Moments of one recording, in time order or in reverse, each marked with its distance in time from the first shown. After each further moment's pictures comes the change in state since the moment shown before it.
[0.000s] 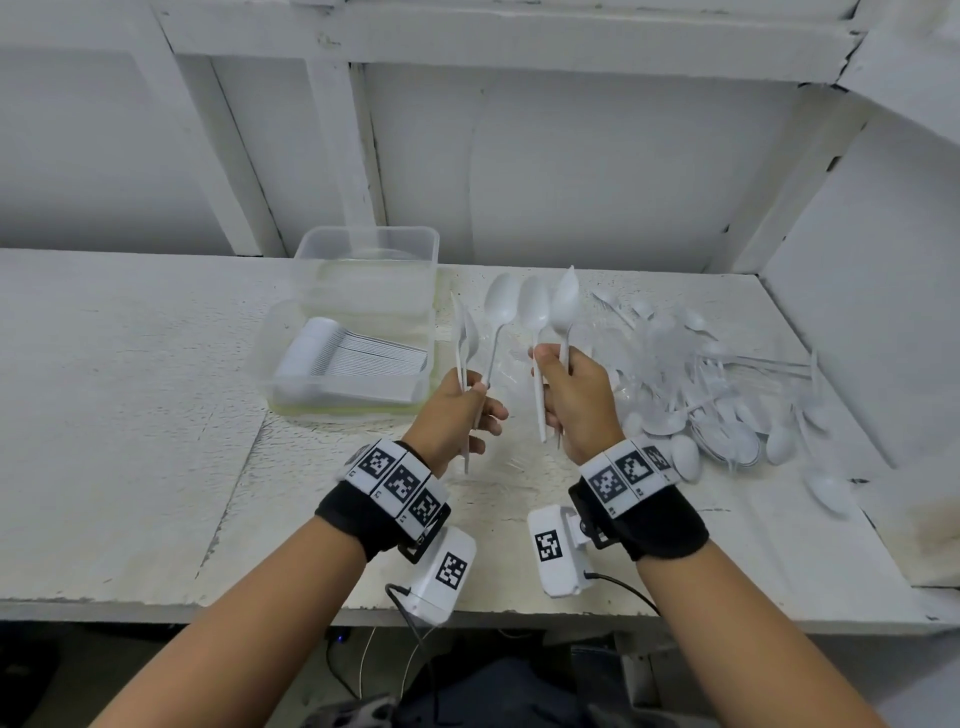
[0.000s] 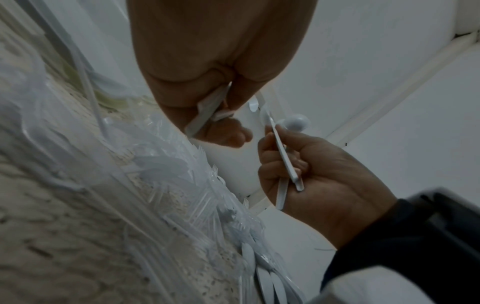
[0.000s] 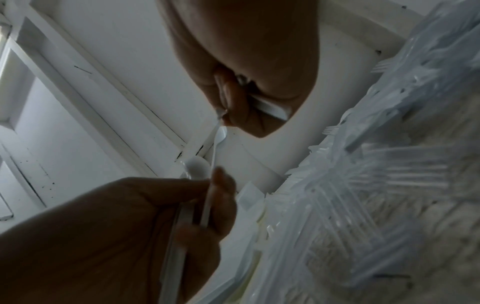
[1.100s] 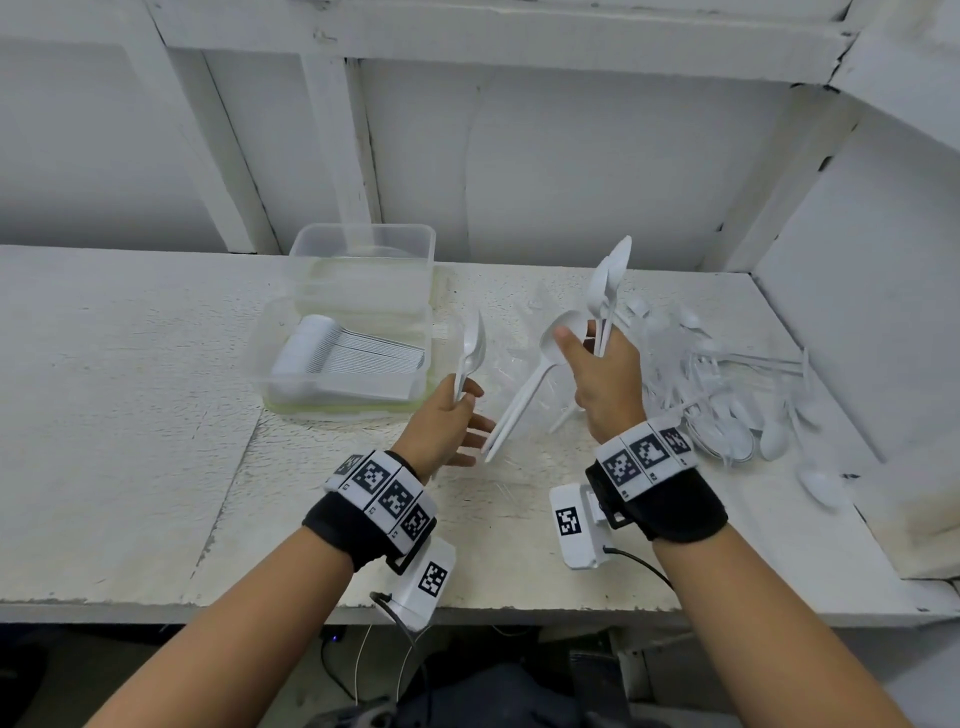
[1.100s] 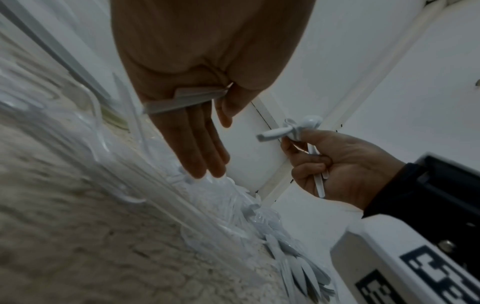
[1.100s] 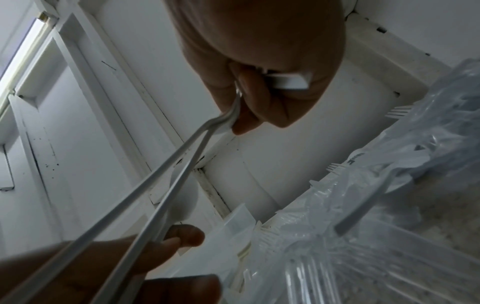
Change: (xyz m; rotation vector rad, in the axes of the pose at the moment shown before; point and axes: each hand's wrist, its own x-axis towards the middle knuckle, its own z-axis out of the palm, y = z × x) left_hand -0.009 -0.008 -0.011 0.196 -0.013 -0.018; right_hand 0.015 -0.008 -0.020 -0.094 0.123 -0.189
